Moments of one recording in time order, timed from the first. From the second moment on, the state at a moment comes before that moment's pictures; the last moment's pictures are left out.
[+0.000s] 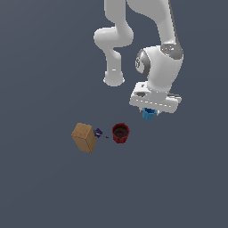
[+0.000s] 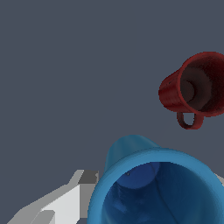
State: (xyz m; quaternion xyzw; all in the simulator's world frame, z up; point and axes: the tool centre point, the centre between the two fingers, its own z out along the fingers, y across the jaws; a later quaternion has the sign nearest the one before) arm -0.056 0.171 0.172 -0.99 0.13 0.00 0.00
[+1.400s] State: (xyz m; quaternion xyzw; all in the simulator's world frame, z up) arm 0.038 0.185 0.400 -0.99 0.14 0.00 0.00
